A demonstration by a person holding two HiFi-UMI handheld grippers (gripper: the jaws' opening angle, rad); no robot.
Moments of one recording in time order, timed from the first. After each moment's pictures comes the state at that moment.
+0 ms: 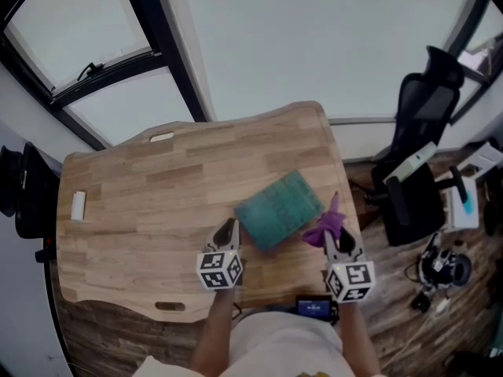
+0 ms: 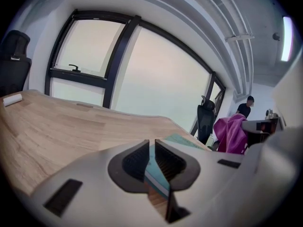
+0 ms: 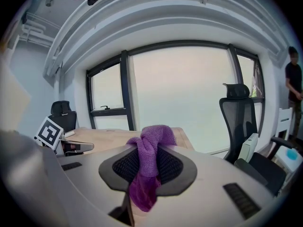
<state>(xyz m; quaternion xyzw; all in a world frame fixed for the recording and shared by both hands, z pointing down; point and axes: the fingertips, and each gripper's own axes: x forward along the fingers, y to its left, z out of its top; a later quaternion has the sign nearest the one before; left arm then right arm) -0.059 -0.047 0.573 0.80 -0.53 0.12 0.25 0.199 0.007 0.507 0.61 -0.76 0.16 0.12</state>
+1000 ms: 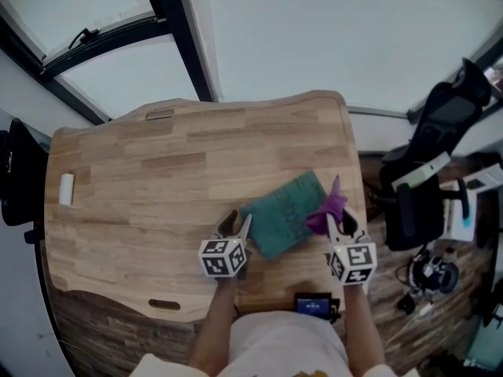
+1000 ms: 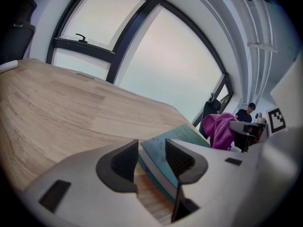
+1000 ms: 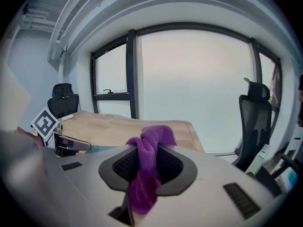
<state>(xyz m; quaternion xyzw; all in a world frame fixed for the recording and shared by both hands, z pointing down) -0.052 -0.077 0.641 0.77 -0.49 0.13 0.37 0.187 -0.081 0.553 0.57 -0.78 0.16 0.21</state>
